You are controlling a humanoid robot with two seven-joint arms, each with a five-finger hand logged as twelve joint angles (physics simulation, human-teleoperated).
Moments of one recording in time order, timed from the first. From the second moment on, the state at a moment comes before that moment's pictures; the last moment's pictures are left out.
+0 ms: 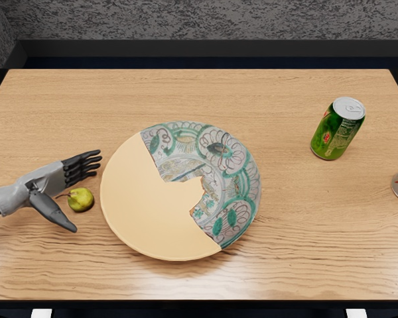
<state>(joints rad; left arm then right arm) -0.42 0.70 -0.63 -0.93 0.88 -0.61 -0.61 -0.05 0.00 -0.06 0.14 0.04 0.06 -0.07</state>
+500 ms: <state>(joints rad) -0.39 0.69 -0.68 -0.92 0.87 -0.61 -0.61 -0.05 0.00 -0.06 0.14 0.04 0.06 -0.07</state>
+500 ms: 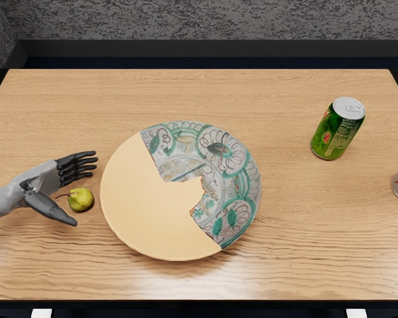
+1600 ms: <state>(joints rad) -0.32 0.67 -0.75 -0.95 0.87 -0.61 -0.61 -0.05 0.00 -0.06 0.14 0.04 0.06 -0.07</state>
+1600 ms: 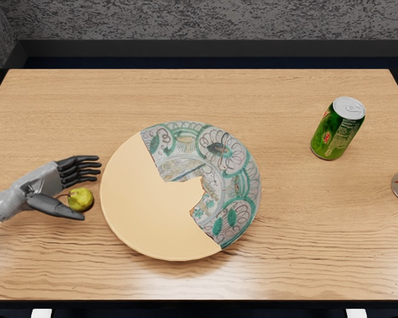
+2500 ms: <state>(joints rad) -0.32 0.66 -0.76 -0.94 0.90 -0.61 -0.61 -0.05 0.00 -0.06 0.14 0.04 0.06 -0.07</state>
